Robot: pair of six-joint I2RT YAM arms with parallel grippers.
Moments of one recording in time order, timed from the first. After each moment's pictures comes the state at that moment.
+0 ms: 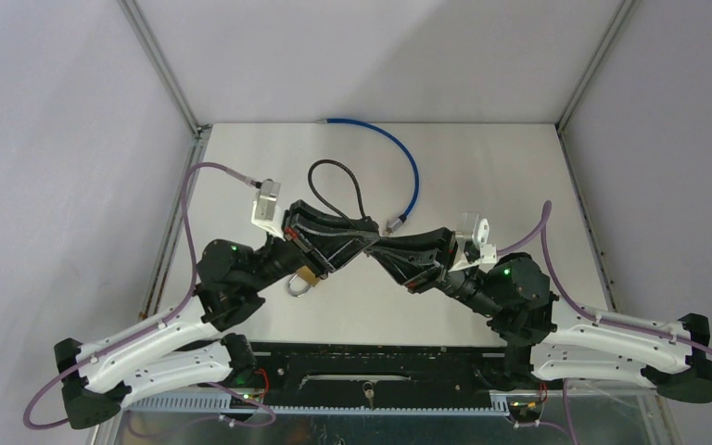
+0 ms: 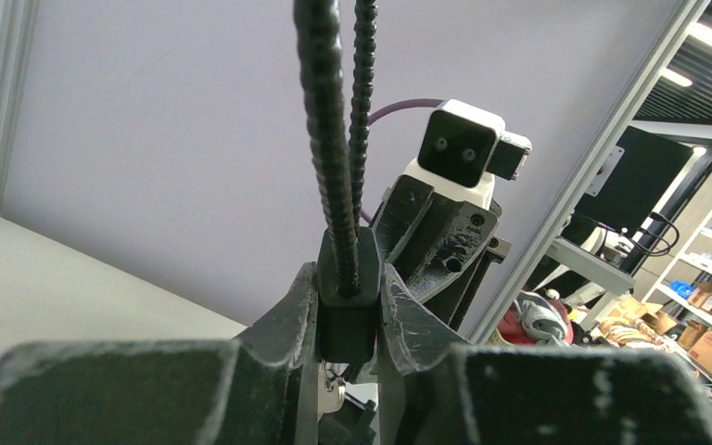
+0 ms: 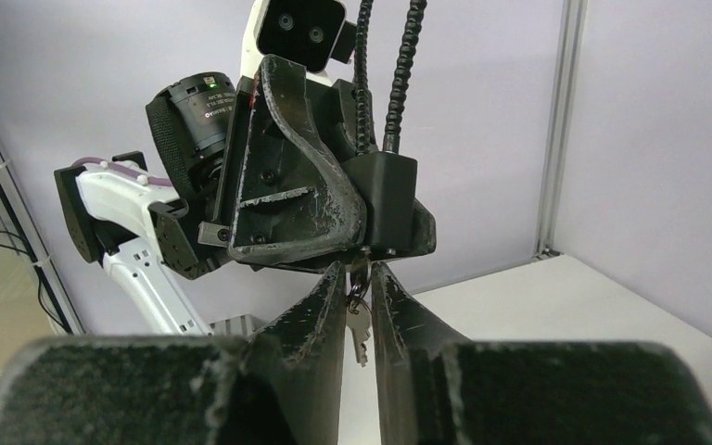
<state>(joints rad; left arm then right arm) -1.03 0.80 0.79 0.54 0.21 -0.62 1.28 0.85 0.77 0.54 0.07 0.06</state>
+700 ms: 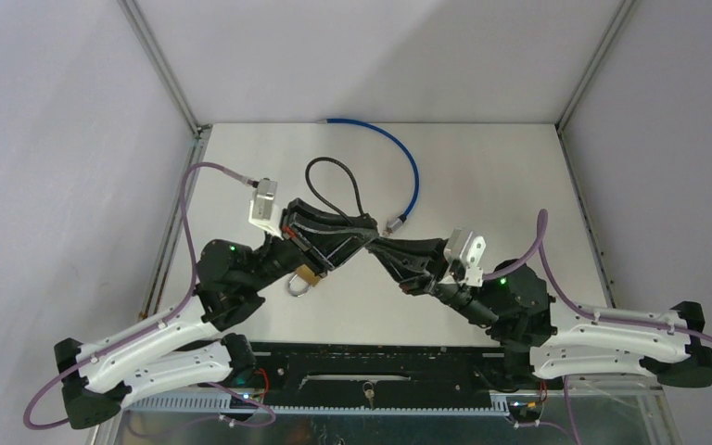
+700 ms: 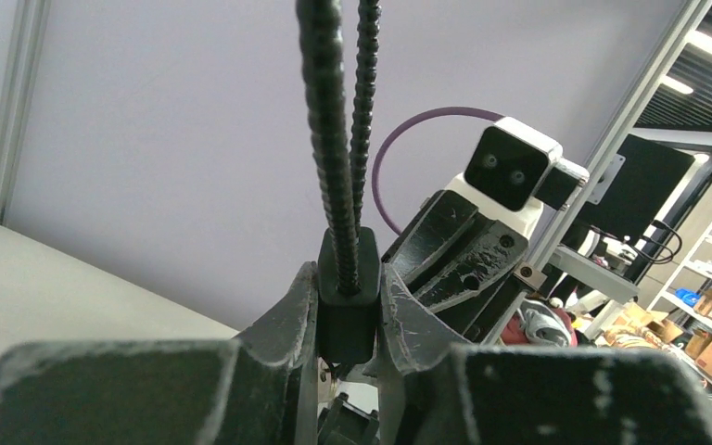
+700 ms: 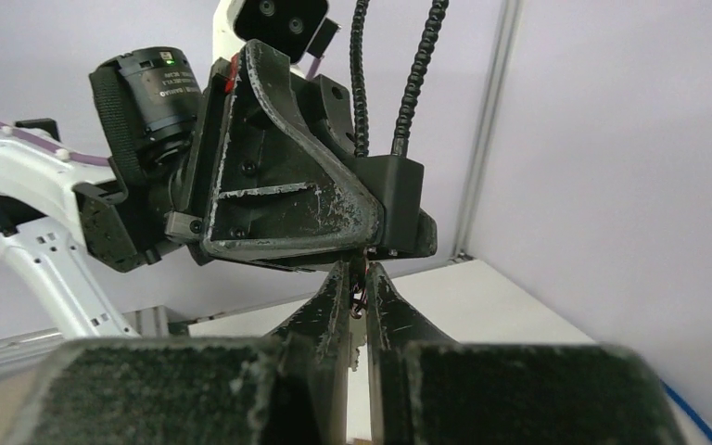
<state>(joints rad) -1.02 0.81 0.79 0.55 0.21 -0.62 1.39 0.88 0.80 0.52 0.23 -0.16</state>
